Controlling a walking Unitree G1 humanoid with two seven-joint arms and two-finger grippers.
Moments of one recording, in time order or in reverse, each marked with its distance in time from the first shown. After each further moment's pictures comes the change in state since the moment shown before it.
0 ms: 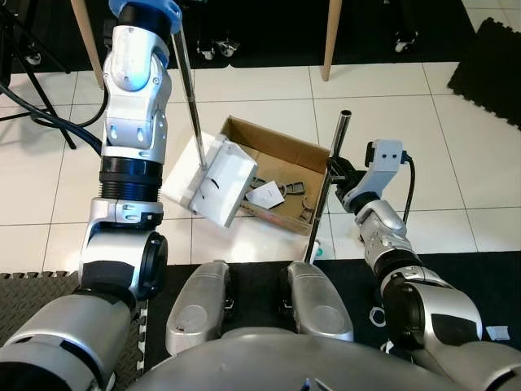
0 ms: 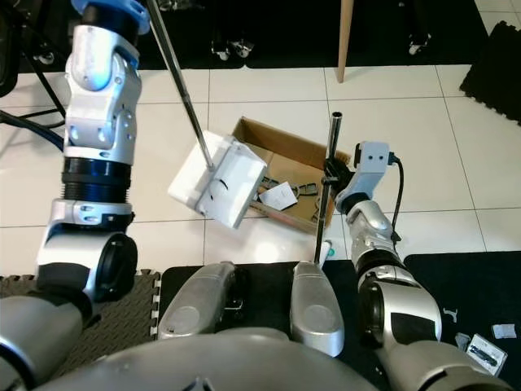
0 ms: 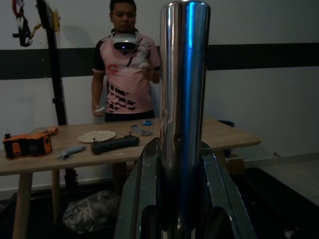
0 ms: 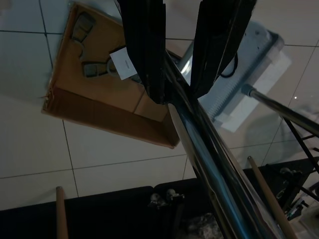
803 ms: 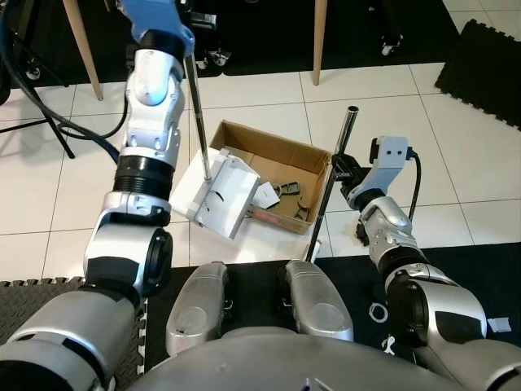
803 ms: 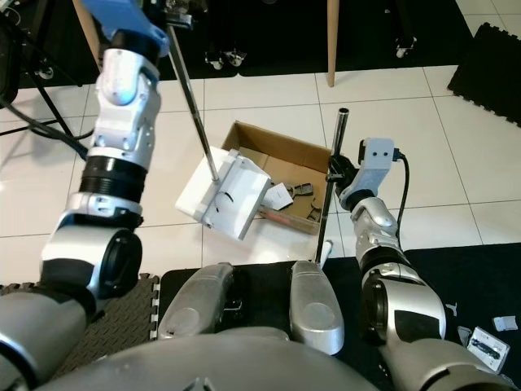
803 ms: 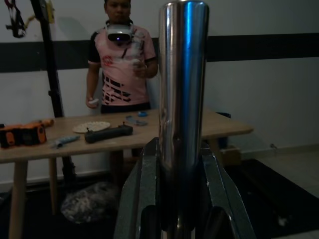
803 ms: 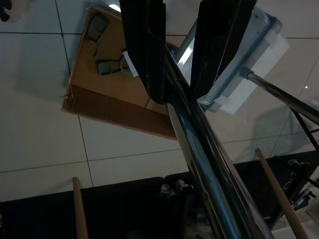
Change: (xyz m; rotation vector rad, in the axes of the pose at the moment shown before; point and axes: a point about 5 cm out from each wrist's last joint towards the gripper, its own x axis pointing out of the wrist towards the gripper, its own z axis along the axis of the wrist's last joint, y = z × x) left arm 0.000 -0.008 -0.041 0.024 0.051 0.038; right arm 0.001 -0.006 0.007 -0.030 -0.009 -0.019
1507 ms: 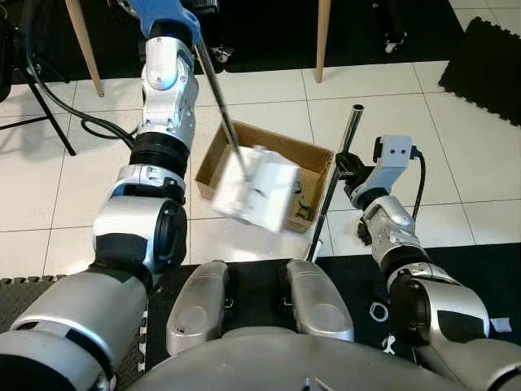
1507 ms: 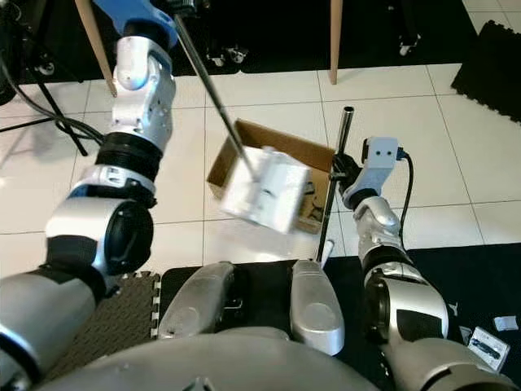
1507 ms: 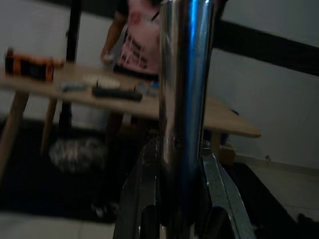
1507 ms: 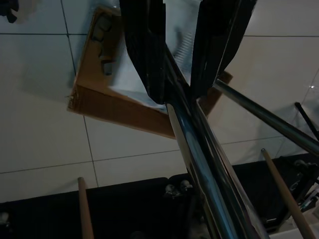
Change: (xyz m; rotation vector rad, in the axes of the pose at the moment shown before) left arm 0.010 0.000 -0.022 -0.273 0.130 0.165; right arm -0.001 -0.006 0.003 -0.012 -0.006 -0.020
